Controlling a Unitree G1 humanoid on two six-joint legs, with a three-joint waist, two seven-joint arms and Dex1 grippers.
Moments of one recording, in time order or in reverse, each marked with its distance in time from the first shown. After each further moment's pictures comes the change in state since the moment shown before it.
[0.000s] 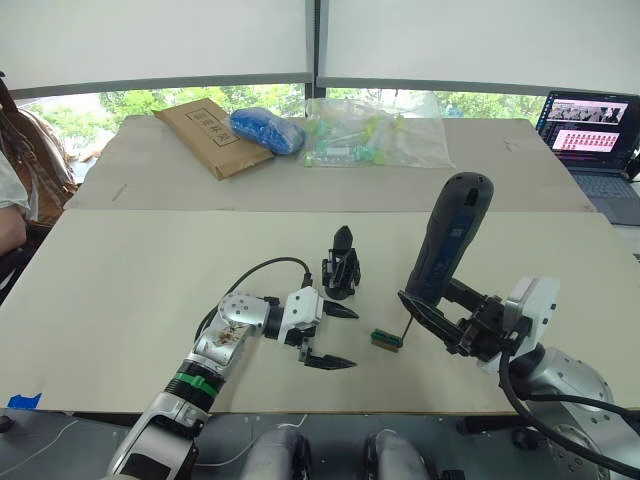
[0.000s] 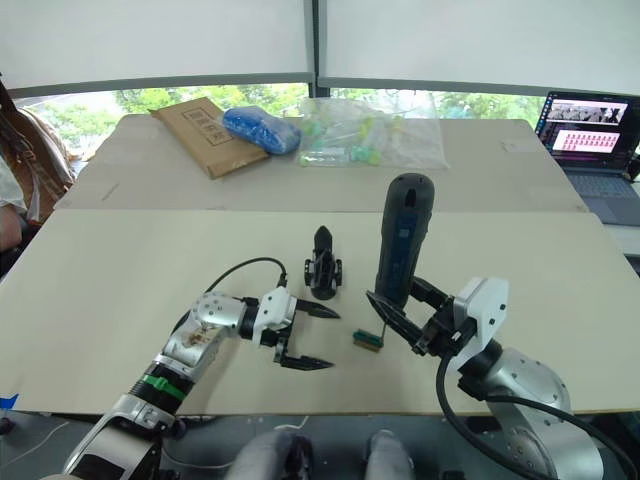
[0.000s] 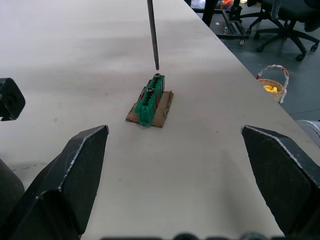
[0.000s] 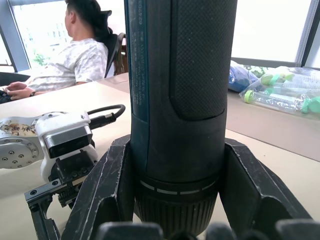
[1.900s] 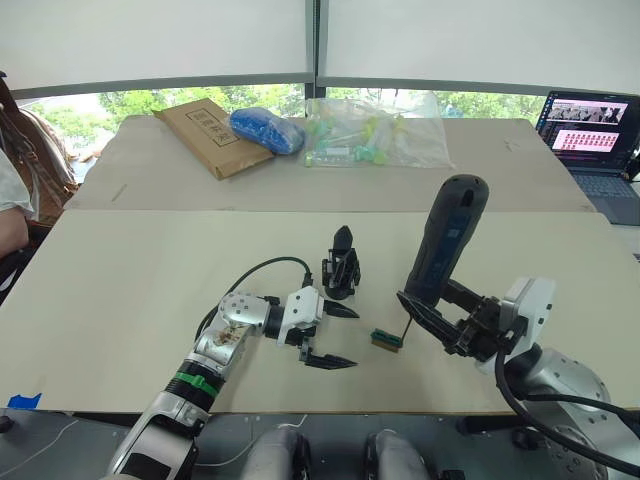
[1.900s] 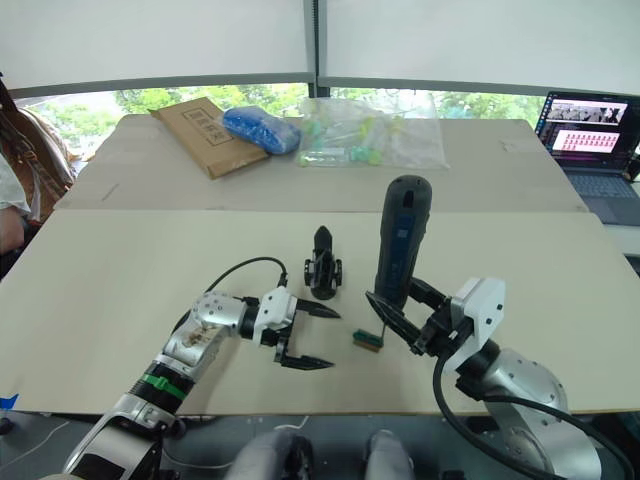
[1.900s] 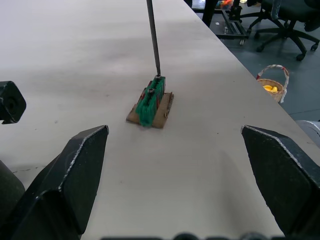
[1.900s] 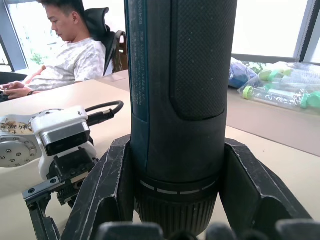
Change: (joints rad) left arm 0.000 -0.001 -0.001 0.000 0.000 0.000 0.000; right arm 0.003 -0.004 0.014 0.010 -0.003 0.001 -0.011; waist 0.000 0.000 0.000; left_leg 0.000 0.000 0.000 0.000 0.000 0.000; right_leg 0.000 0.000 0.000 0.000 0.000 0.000
